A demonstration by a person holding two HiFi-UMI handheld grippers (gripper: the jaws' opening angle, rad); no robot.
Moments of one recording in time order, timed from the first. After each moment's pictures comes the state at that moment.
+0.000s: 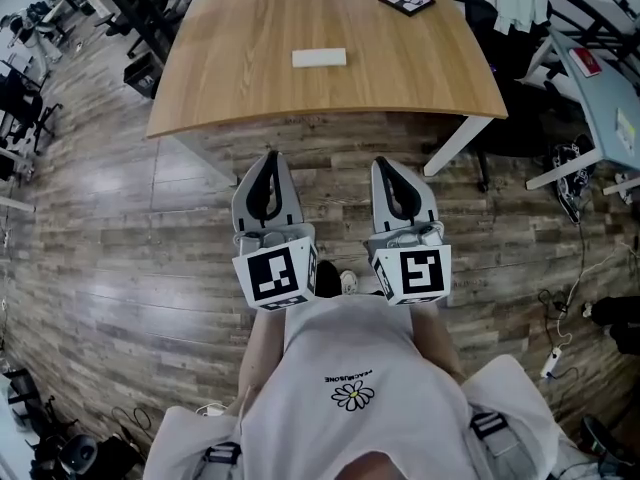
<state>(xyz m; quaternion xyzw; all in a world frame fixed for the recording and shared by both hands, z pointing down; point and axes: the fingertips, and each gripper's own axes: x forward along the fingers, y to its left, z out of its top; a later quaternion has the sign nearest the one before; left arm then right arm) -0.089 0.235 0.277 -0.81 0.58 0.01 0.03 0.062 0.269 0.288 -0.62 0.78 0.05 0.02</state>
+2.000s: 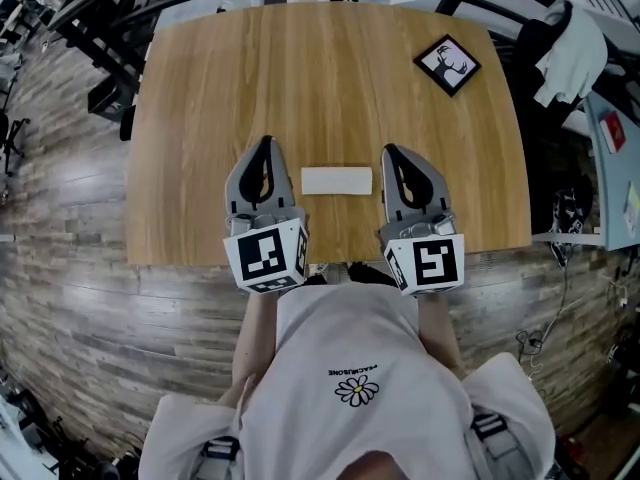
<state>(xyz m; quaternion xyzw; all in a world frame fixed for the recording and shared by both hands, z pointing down) -0.068 -0.240 0.317 -0.82 0.58 0.00 -0.03 0.099 -0.194 0.297 -0.60 0.79 0.05 -0.05</state>
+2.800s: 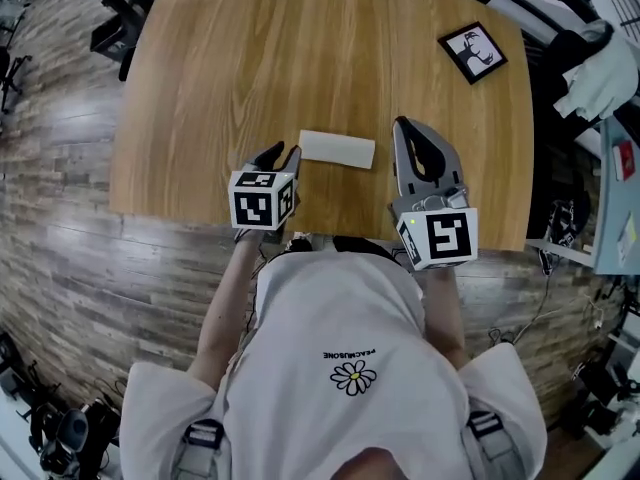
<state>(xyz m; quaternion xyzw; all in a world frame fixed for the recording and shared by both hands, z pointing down) -0.050 -0.209 0.525 -0.80 0.46 -0.22 -0.32 0.108 -0.212 0.328 -0.54 0.84 0.03 -0.09</state>
